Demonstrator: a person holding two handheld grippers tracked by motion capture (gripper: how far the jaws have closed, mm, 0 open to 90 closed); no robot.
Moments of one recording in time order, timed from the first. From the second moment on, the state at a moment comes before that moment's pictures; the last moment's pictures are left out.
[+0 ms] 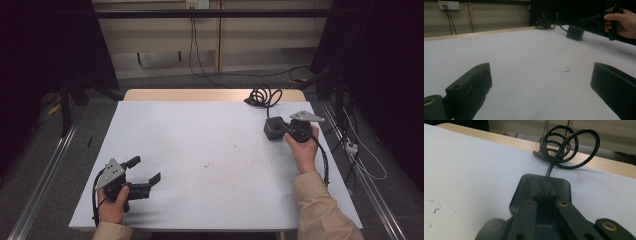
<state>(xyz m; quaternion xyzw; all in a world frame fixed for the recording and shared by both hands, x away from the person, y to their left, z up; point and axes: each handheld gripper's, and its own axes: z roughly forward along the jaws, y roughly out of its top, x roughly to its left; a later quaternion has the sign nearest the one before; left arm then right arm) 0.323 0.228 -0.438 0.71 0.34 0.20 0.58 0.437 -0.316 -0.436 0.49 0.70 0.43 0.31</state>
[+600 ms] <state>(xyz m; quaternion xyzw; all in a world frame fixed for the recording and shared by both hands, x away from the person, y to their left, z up) 0.322 0.227 -0.438 0.71 0.34 0.20 0.58 0.437 -0.315 -0.436 0.48 0.70 0.42 0.31</state>
